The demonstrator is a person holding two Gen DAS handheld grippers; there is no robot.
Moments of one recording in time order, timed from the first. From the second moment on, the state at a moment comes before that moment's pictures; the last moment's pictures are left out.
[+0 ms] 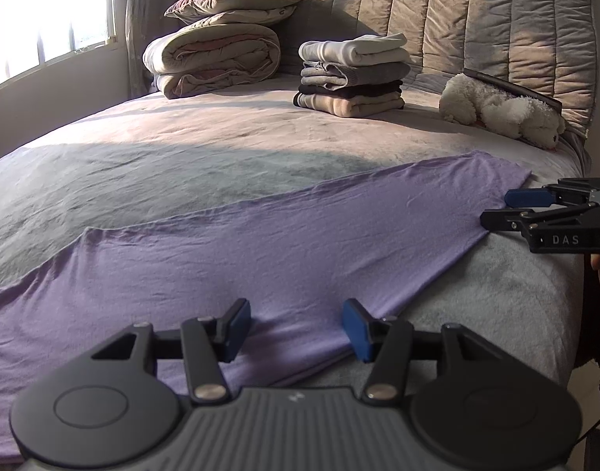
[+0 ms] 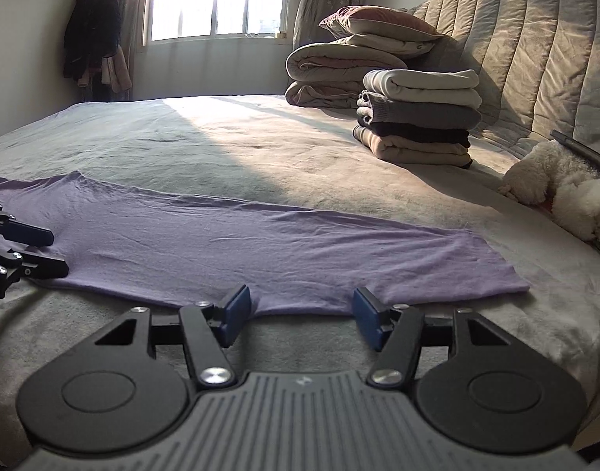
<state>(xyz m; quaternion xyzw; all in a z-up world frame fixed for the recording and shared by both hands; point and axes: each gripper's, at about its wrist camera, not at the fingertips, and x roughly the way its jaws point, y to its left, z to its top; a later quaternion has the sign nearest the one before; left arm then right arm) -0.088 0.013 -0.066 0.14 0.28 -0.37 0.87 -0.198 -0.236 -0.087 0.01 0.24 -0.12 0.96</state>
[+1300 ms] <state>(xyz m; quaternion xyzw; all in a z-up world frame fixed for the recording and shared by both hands) -0.077 0.020 -0.054 0.10 0.30 -0.37 0.87 -0.185 -0.363 -0.074 0.10 0.27 -0.24 0.93</state>
